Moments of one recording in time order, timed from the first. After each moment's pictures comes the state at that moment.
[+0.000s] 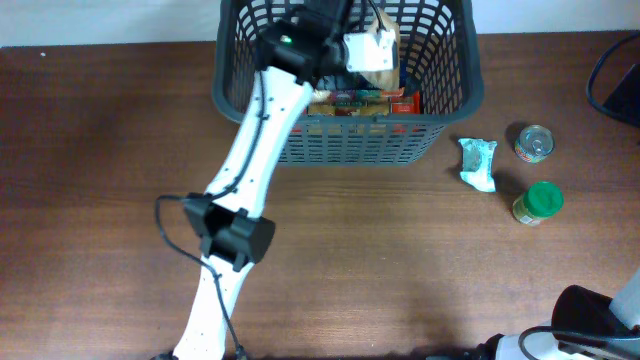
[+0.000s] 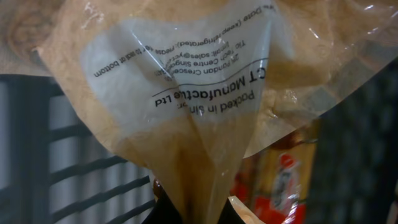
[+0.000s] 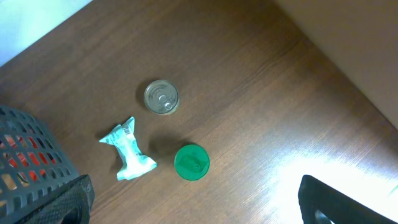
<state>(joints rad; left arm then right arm) -0.49 2.45 2.79 -1.22 0.03 1.08 -0.39 1.71 2.32 -1.61 0.18 0.26</state>
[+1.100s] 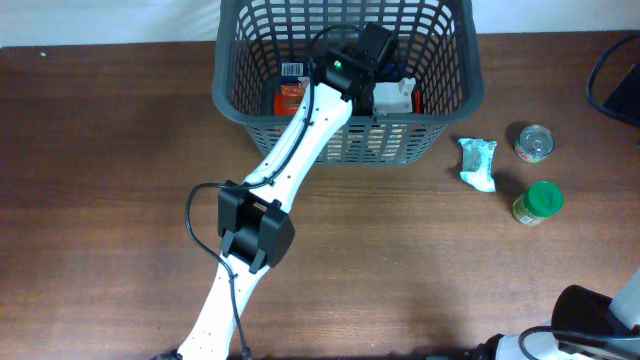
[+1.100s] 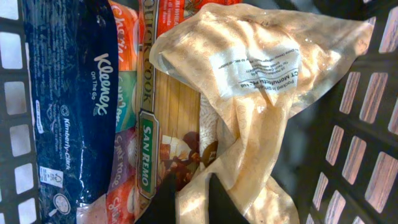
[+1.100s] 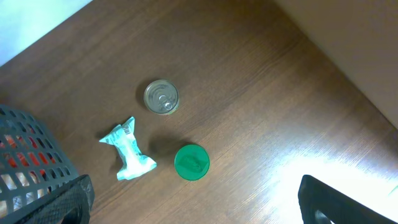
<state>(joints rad) -0.59 2.52 2.62 -1.24 0.00 0.93 -0.39 1.71 2.32 -1.61 0.18 0.26</state>
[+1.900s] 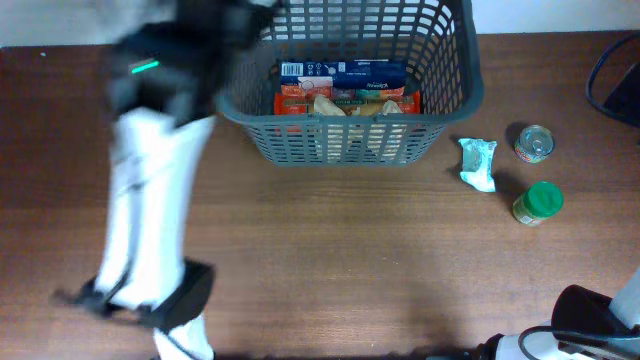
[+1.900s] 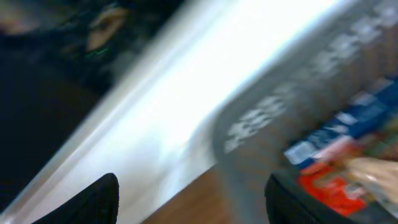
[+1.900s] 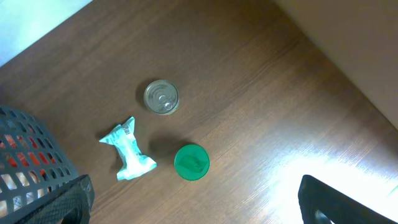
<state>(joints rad) -0.32 1.96 2.72 -1.18 -0.27 0.57 -0.39 1.71 2.32 -1.60 0.18 0.26</state>
